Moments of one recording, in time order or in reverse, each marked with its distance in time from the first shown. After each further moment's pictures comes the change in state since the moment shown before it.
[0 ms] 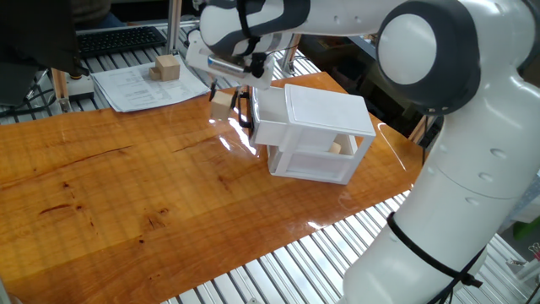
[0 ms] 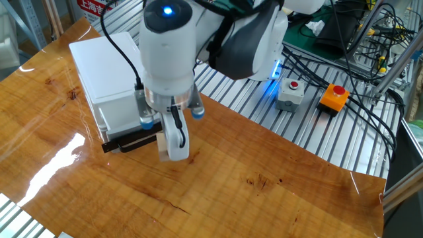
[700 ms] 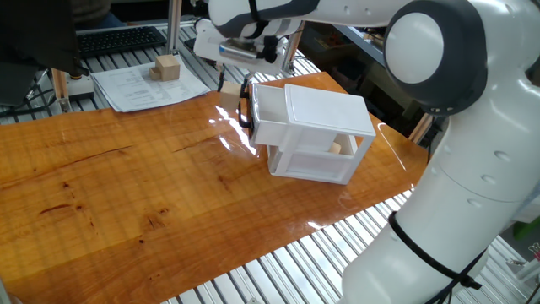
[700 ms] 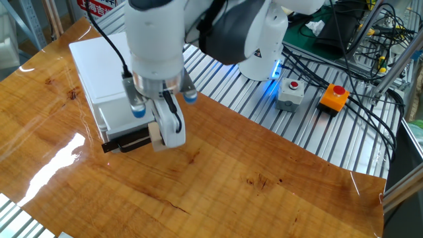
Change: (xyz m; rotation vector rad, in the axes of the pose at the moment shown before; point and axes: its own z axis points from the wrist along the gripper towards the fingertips) arm -0.018 -0.018 -0.034 0.015 0.018 -0.142
